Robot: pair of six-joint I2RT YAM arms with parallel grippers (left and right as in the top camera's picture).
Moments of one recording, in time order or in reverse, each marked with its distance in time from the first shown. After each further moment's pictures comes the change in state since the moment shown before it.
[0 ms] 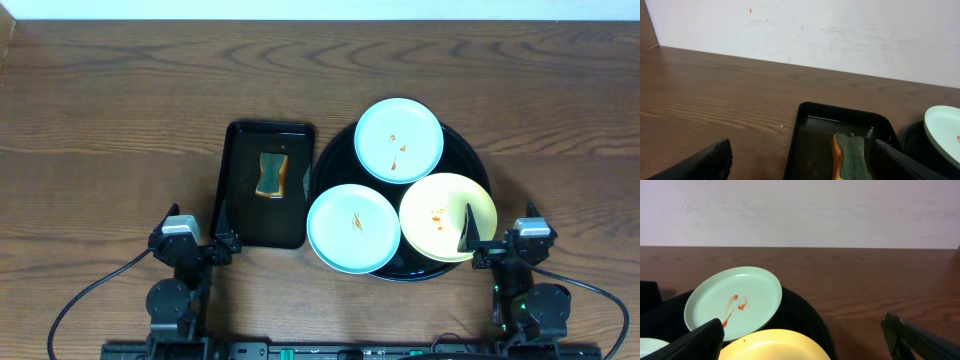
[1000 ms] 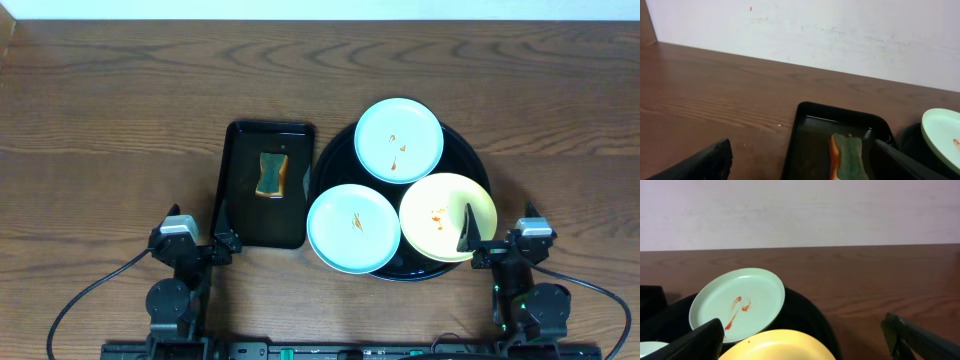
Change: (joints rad) left arm 0.000 0.000 0.009 -0.012 0.000 -0.039; right arm 0.000 0.000 0.001 -0.007 -0.003 0.046
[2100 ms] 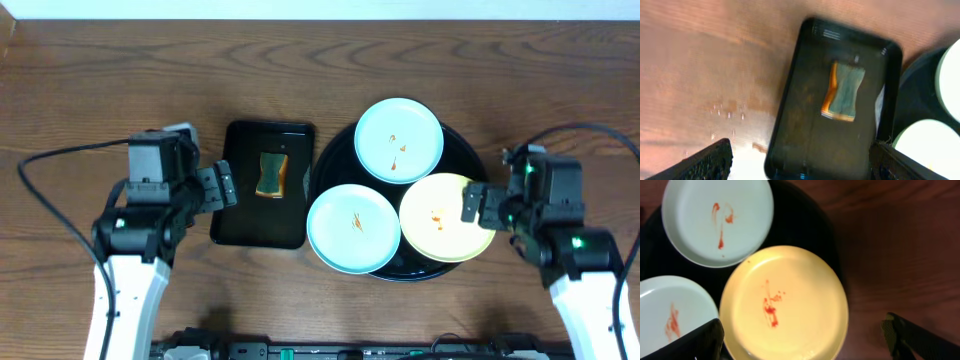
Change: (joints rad) left arm 0.000 1.075 0.968 -0.753 0.064 -0.042; right arm 0.000 1.012 0.846 -0.716 -0.018 0.121
